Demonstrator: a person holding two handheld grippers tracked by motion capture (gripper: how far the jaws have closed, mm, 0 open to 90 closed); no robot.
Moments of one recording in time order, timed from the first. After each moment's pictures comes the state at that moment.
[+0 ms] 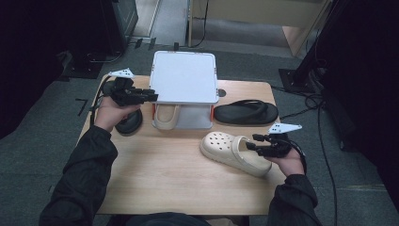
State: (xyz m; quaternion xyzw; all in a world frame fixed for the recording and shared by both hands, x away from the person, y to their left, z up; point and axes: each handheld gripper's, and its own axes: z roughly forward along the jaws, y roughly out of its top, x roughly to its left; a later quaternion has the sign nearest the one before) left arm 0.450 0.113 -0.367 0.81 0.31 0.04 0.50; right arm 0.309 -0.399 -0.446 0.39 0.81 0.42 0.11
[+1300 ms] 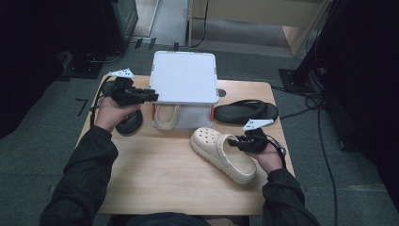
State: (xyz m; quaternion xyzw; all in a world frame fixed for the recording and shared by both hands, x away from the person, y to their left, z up) left arm 0.452 0.113 -0.369 0.81 0.31 0.03 0.50; right arm 0.334 -0.334 -0.456 0.35 0.84 0.39 0.09
